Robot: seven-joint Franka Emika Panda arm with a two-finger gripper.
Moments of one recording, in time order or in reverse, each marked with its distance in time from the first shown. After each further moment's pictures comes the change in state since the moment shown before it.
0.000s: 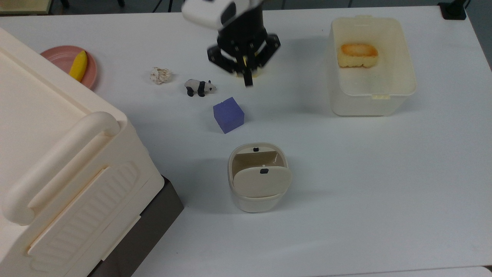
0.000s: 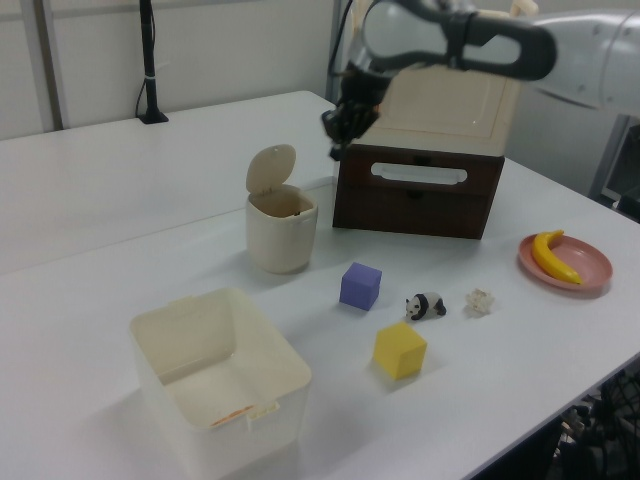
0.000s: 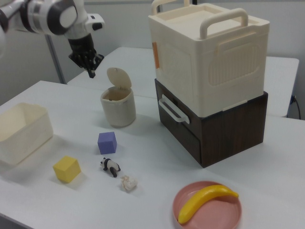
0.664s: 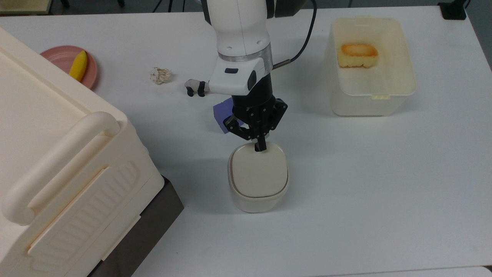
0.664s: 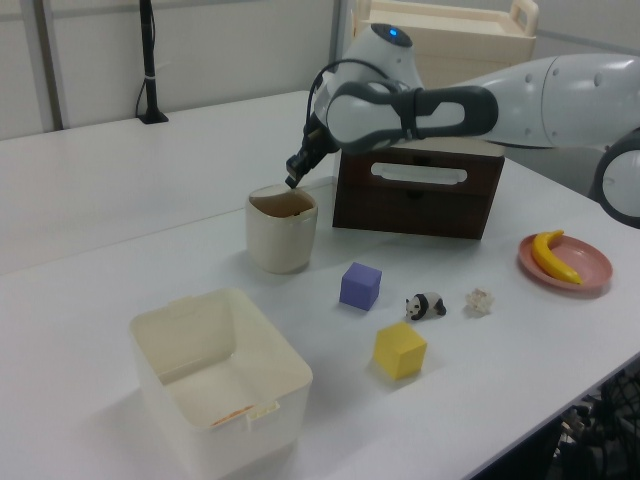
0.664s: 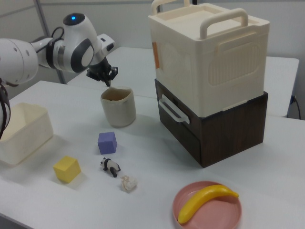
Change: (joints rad) arm 0.014 0.198 0.035 -0.080 -0.038 0.531 -0.269
